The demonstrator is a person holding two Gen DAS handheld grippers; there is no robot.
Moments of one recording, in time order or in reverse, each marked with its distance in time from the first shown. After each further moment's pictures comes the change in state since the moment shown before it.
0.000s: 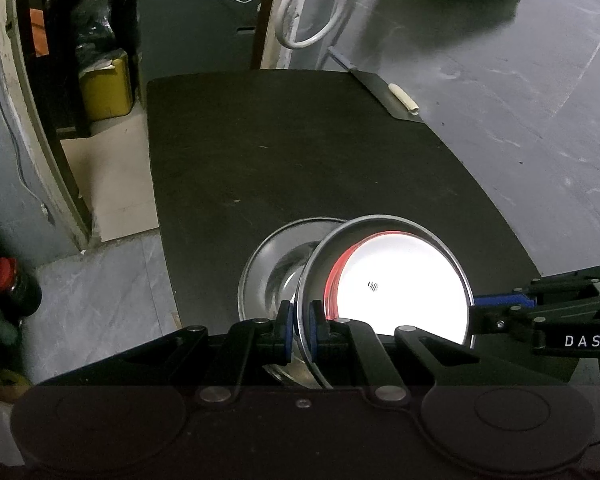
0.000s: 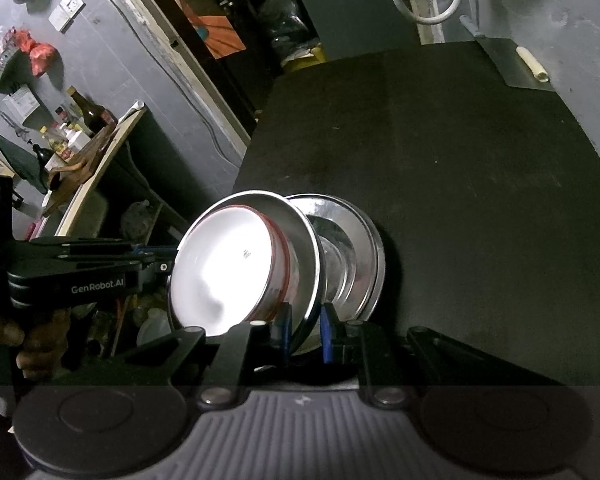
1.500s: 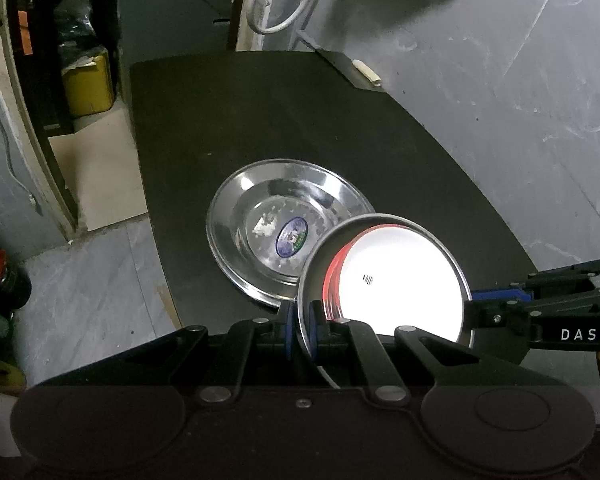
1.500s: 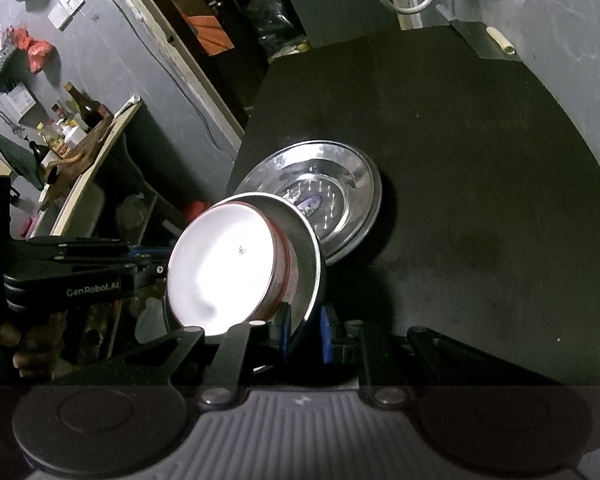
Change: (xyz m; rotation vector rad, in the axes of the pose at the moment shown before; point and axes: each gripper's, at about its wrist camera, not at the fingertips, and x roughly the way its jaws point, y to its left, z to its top) left arm -0.032 -0.023 -0.054 0.043 0.020 -0.047; right arm -0.028 0.010 -0.053 0.025 -0.009 -0.031
